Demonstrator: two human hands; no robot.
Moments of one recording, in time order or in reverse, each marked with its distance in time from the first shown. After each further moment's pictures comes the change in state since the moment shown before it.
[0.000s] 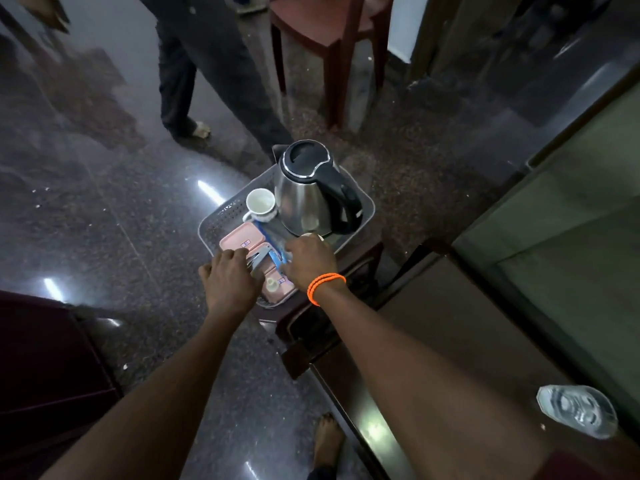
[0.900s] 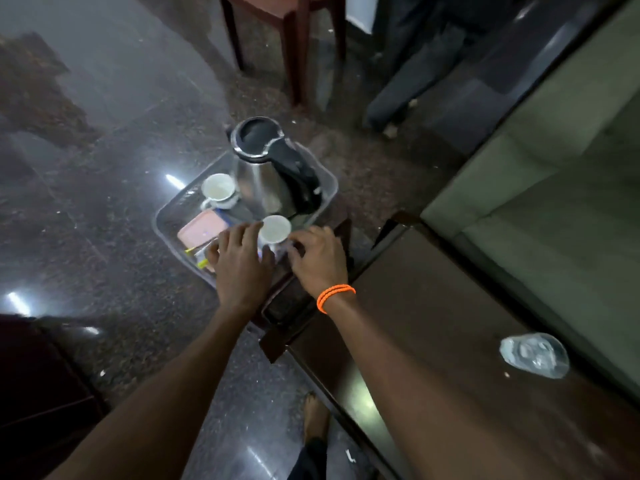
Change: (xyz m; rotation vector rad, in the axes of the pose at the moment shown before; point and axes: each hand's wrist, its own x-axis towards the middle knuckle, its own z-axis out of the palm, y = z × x) left_hand -0.028 0.070 0.015 -0.158 0.209 0.268; right_hand -0.057 0.059 -0.005 0.234 0.265 0.177
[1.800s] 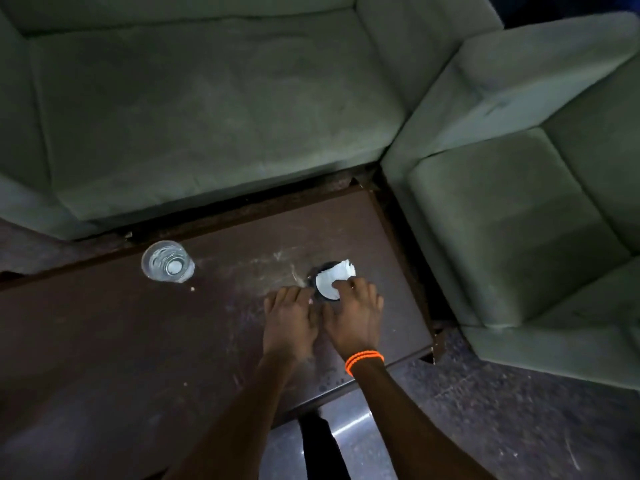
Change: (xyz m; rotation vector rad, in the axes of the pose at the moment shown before) left_hand -0.450 0.444 0.132 -0.161 -0.852 1.156; right_hand -0.545 0.346 -0.195 -0.258 0.575 1.243
